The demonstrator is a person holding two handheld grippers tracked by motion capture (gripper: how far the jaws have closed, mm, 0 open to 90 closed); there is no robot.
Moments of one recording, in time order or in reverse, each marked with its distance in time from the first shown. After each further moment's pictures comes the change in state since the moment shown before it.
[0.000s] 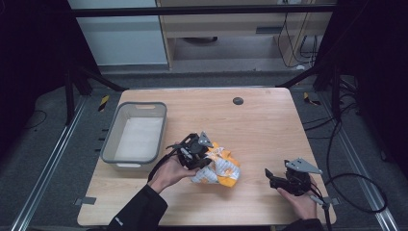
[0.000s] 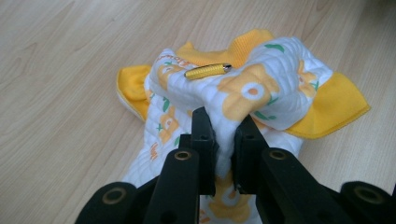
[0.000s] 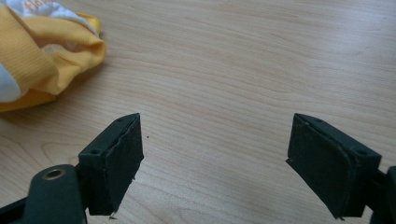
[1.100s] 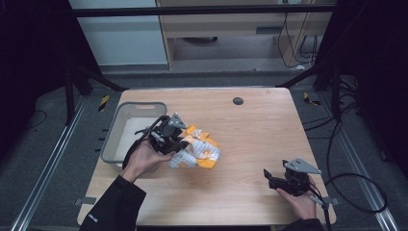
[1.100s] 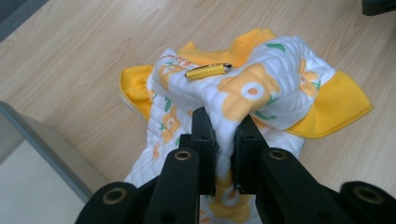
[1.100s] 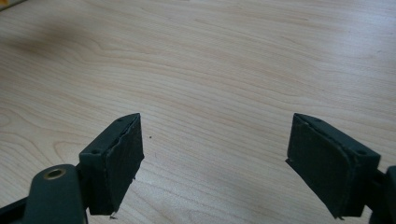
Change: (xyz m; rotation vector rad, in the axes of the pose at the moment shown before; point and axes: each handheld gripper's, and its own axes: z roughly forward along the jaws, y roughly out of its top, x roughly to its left) left arm 0.042 -0.010 -0.072 -0.022 0.106 -0.060; right arm 0.002 0.000 0.001 -0.009 0.024 -0.021
